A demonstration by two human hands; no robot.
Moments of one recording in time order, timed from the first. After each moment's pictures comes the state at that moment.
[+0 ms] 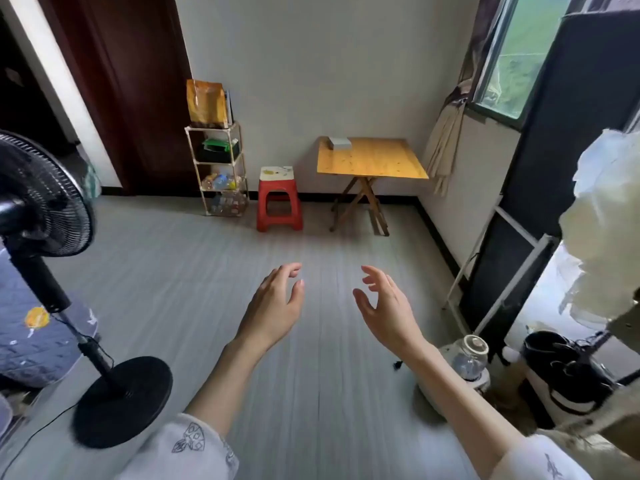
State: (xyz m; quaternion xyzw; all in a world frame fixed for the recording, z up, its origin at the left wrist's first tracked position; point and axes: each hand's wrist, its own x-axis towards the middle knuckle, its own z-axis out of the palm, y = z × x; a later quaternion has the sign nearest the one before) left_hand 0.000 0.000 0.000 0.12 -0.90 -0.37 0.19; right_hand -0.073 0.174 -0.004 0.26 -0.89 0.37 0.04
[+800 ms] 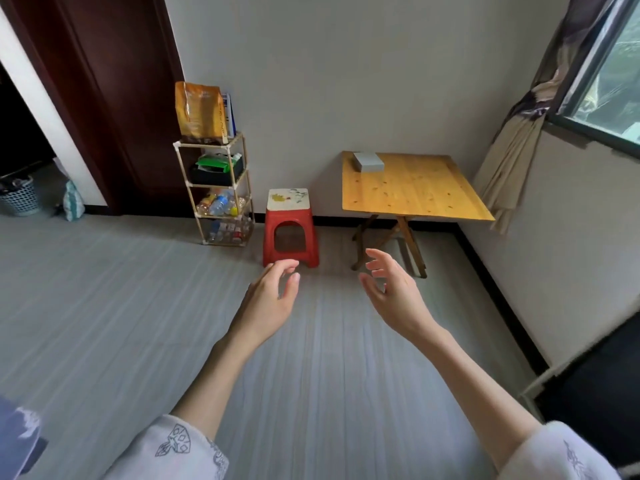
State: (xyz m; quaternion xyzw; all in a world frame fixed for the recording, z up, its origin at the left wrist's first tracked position) left_hand -0.462 -0.315 -0.002 0.12 -0.89 -0.38 0.22; right_hand -0.550 -0.130 0.013 0.28 -0.87 0.40 0.03
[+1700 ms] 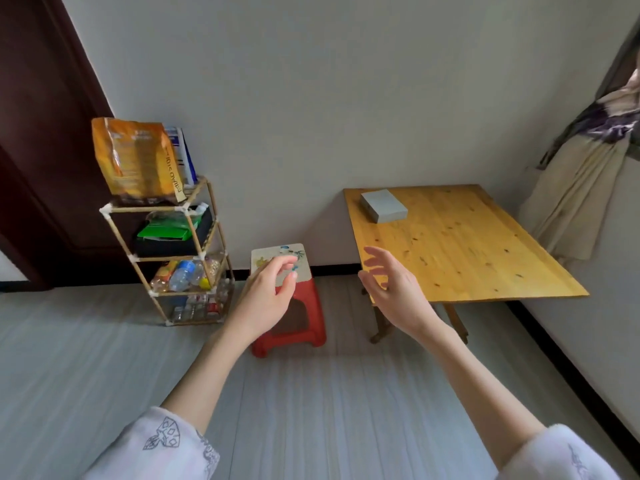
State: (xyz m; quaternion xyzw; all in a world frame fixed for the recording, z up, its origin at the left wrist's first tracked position) left_hand -0.982 -0.669 0.011 0.04 -0.91 -0.37 0.19; right_hand -1.049 -0.466 0.018 0.25 -0.87 0.42 0.04
